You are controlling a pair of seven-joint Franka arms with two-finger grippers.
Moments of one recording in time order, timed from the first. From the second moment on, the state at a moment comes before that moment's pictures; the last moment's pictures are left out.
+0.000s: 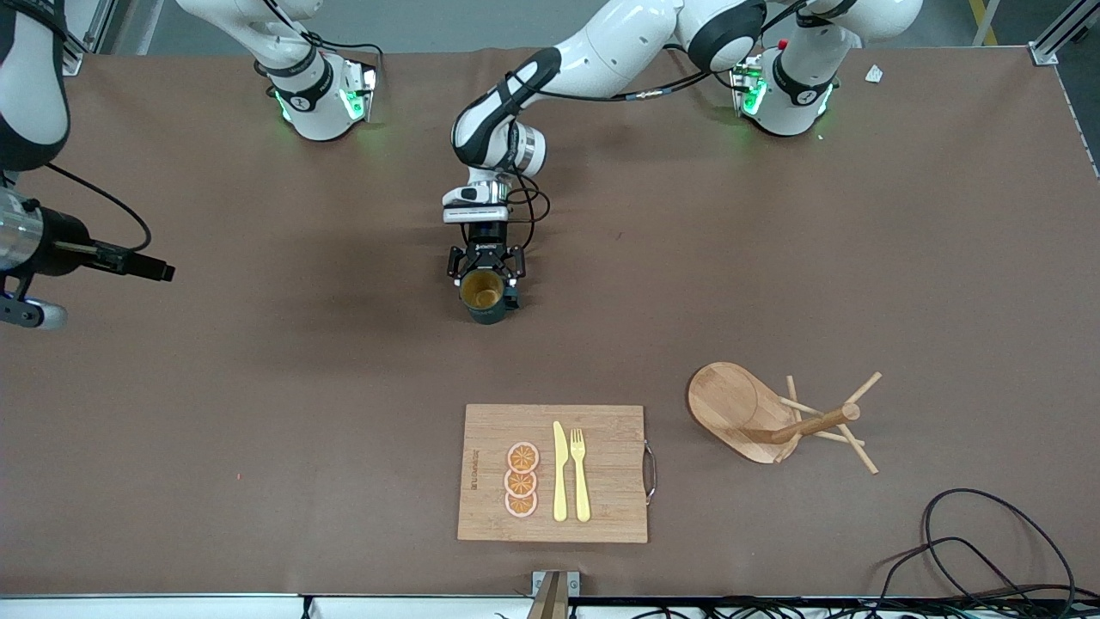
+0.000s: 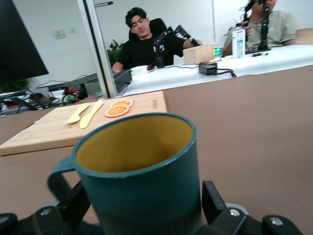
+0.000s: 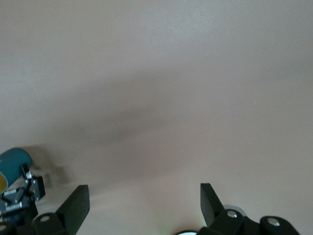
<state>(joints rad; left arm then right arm) -1.14 1.10 -0.15 -1.33 1.77 1.92 -2.24 -0.05 0.15 -0.04 -1.62 0.04 1.57 0.18</state>
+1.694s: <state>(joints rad) -0.56 0.41 -0.23 -1.30 0.47 1.96 -0.71 0.41 0.21 -0.03 -1.80 0.13 1.87 1.71</state>
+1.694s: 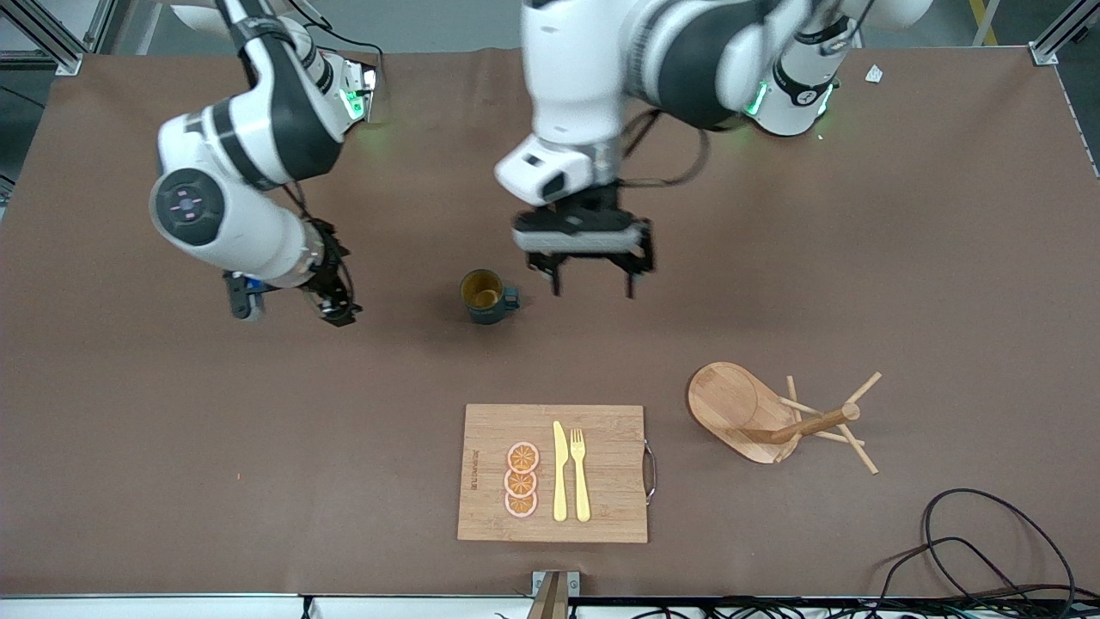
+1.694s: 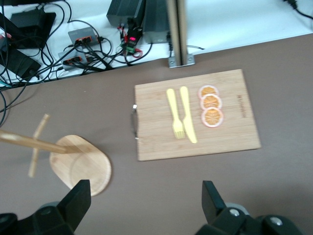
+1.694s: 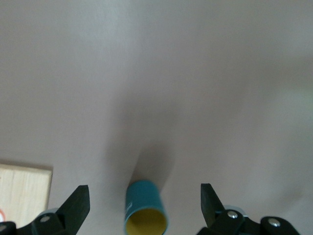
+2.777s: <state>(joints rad) 0.02 0.16 -0.23 -1.39 0.03 1.64 -0.15 0.72 0.33 -0.03 -2.01 0.14 2.33 2.14</state>
